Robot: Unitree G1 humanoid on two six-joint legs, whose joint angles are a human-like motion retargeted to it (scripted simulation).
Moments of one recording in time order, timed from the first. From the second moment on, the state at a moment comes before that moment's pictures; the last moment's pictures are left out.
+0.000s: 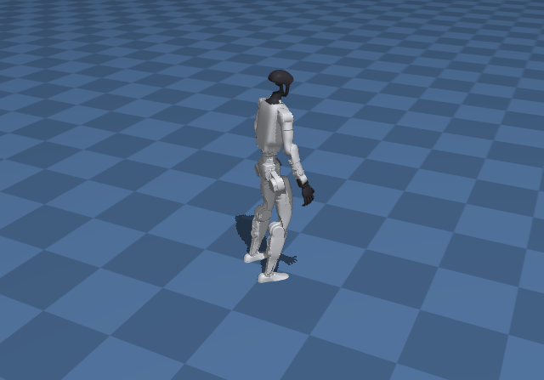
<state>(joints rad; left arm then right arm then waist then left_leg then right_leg) -0.04 0.33 -0.29 1.12 0.05 -0.13 -0.09 -0.13 -0.37 0.28 1.26 0.03 -0.08 0.04 0.03 0.00 0.20 0.04 0.03 0.13 0.26 -0.30 -0.02 0.05 -0.07 -0.09 0.22 -0.22 0.12</state>
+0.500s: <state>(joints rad) 0.05 0.51 -0.17 1.05 -0.08 -0.15 -0.10 -0.05 -0.34 0.19 1.15 0.09 -0.07 0.02 -0.02 -0.01 0.16 -0.06 0.10 0.05 0.28 -0.24 -0.08 -0.23 -0.20 0.16 0.43 0.03 0.26</state>
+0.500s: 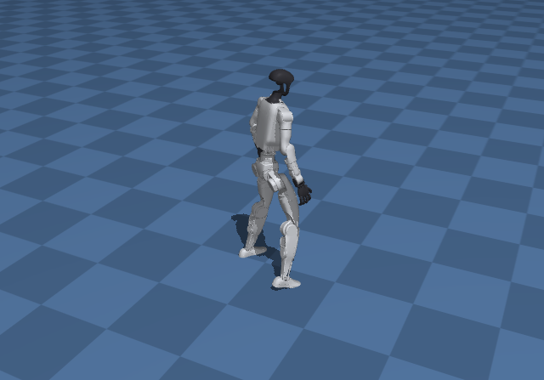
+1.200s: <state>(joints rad) 0.11 0.49 -0.23 0.99 -0.05 -0.16 -0.17 -0.02 -0.39 0.09 1.16 0.22 -0.08 -0.05 -0.02 0.11 0.13 -0.22 -0.01 0.14 0.51 -0.34 -0.06 -0.17 -0.05 -0.01 0.31 -0.11 0.20</state>
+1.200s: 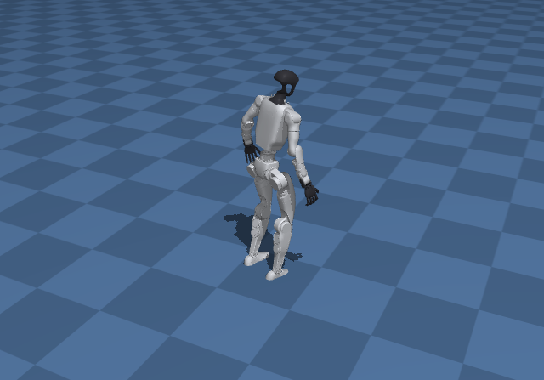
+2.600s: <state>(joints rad) -0.17 0.36 -0.31 1.17 0.12 -0.04 -0.09 0.04 -0.29 0.21 1.28 0.04 -0.03 0.12 -0.01 0.04 -0.01 -0.25 -0.04 -0.09 0.27 -0.20 -0.18 -0.14 -0.04 -0.26 0.26 -0.15 0.04</state>
